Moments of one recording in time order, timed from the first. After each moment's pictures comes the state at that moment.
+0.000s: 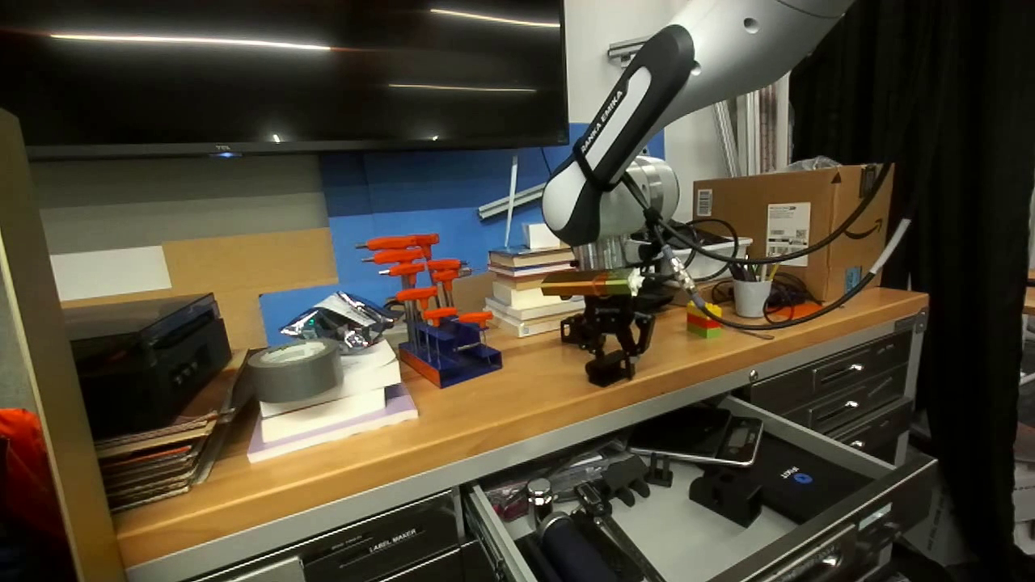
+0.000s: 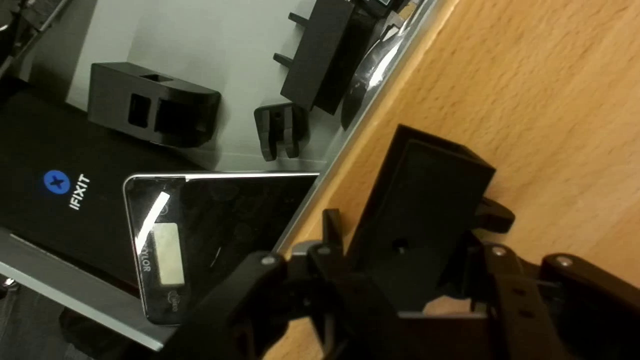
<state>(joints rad) 0.11 0.47 -0.09 -1.77 -0.04 2.19 1.03</state>
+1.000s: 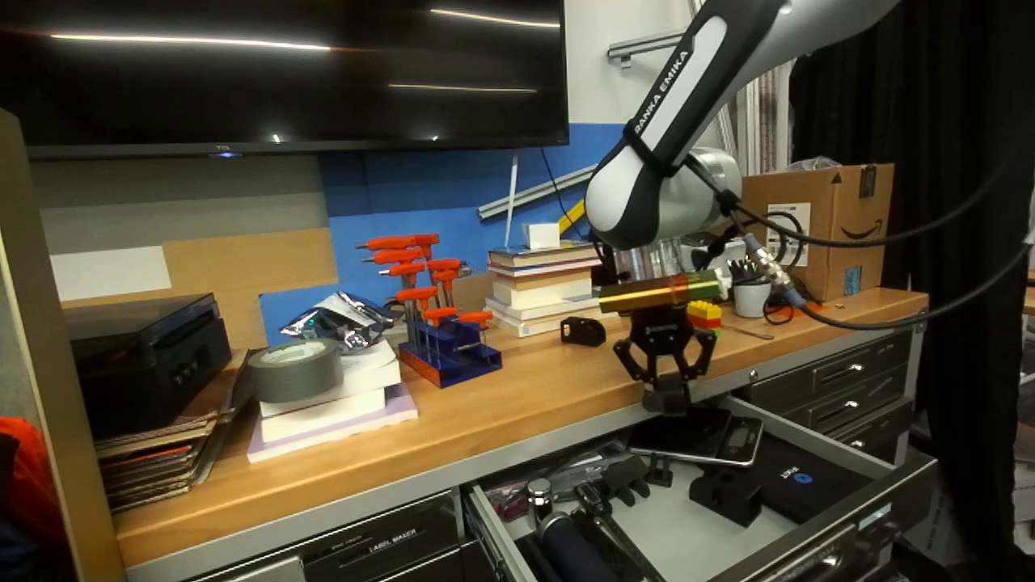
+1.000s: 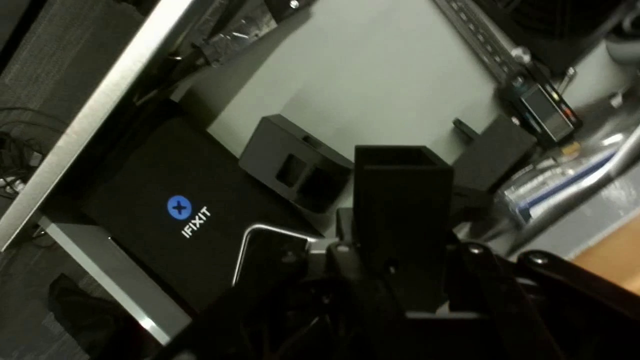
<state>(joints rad) 0.08 0.25 -0.08 -2.12 -0.08 2.20 0.78</state>
